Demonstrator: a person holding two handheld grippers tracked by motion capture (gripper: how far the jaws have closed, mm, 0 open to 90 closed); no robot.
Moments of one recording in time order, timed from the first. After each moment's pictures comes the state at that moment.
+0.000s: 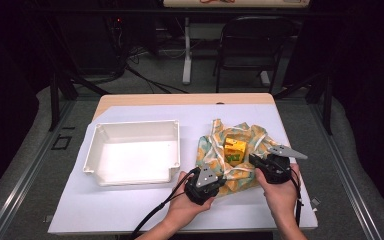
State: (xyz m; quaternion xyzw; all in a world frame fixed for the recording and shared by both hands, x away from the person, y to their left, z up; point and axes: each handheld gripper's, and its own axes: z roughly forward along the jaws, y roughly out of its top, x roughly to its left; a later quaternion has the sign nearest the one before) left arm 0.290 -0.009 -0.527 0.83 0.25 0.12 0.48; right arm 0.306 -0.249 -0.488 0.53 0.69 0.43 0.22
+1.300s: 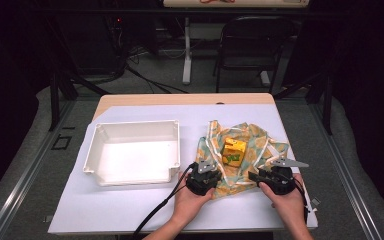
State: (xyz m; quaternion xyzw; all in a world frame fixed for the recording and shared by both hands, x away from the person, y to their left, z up) left arm 0.325 -0.017 -0.565 0.81 0.37 0.09 0.44; right arm 0.302 -0.279 -0.536 0.50 0.74 0.43 0.14
